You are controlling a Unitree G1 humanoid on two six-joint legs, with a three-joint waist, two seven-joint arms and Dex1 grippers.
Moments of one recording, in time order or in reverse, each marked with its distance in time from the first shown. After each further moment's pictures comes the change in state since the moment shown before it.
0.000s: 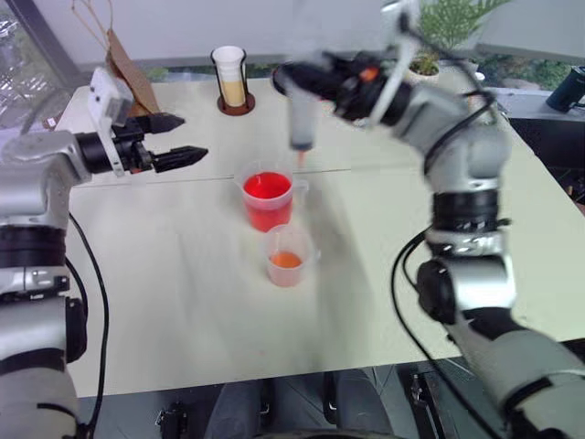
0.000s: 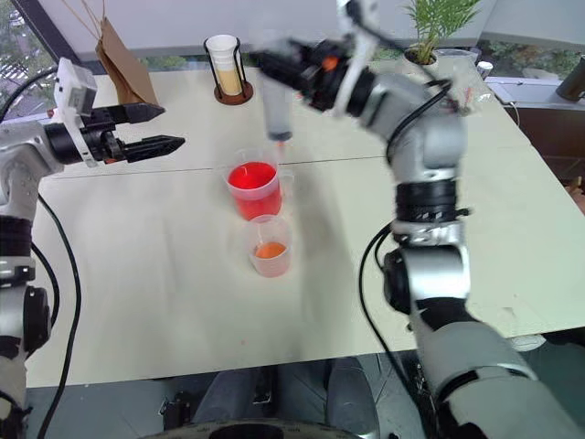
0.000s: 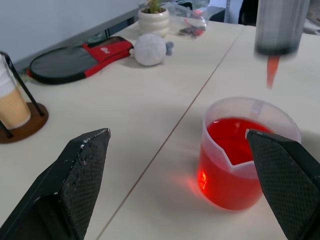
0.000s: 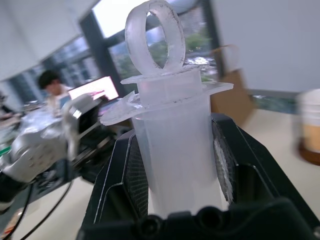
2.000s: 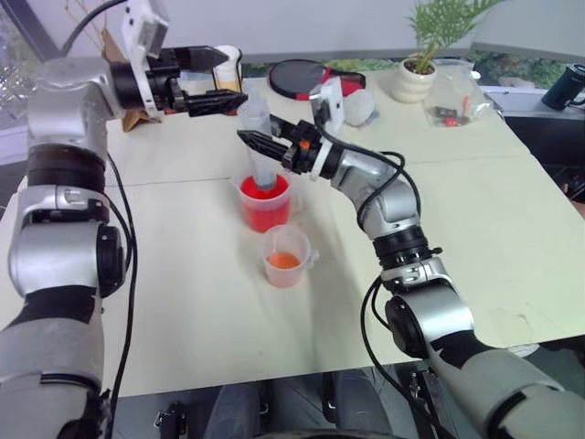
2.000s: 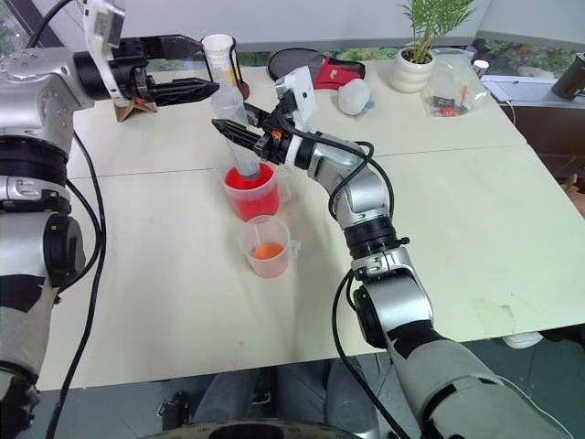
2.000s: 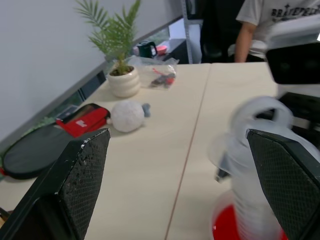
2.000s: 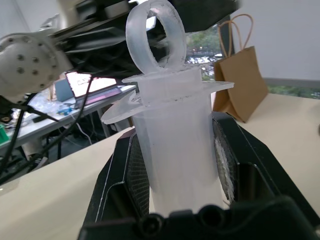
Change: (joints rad) left arm -0.413 -0.196 -0.046 0.429 0.141 -0.255 -0.101; right arm 0.105 0.104 0.126 0.187 -0.086 -0.321 -0.033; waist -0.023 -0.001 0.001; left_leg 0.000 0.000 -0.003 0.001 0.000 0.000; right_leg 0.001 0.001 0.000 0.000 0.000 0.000
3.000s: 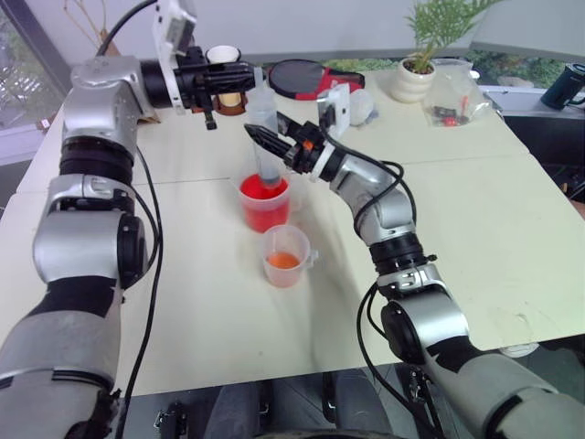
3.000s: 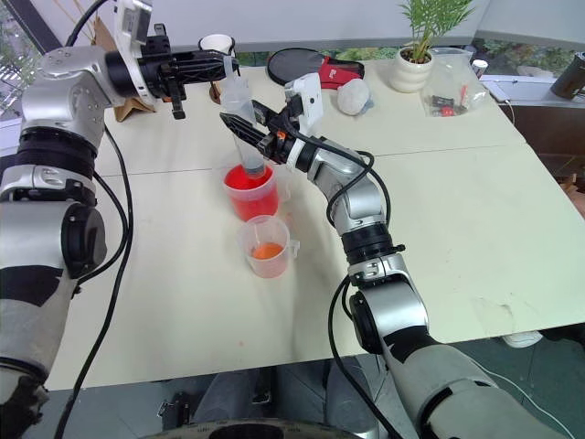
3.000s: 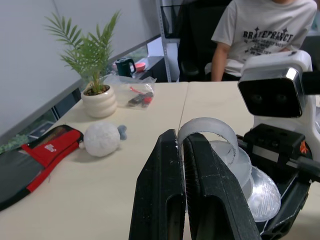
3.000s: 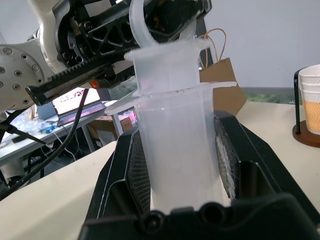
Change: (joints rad) left arm -0.067 -0.082 0.029 0.102 0.001 -0.021 -0.046; right arm 0.027 0.039 -0.025 0.035 -0.017 -0.088 -0.077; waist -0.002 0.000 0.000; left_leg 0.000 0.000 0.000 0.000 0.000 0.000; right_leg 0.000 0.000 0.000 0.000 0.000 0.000
